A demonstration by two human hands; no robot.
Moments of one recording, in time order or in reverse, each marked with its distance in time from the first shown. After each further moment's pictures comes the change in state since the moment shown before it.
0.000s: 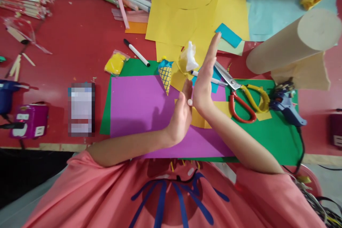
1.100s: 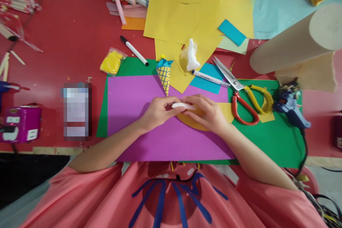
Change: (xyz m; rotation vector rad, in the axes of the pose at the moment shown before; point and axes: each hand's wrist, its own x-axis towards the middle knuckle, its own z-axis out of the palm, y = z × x) left_hand 0.014 0.022 -0.089 0.773 -0.243 0.121; right_hand -0.060 0.046 -0.041 -0.469 -0.179 -0.575
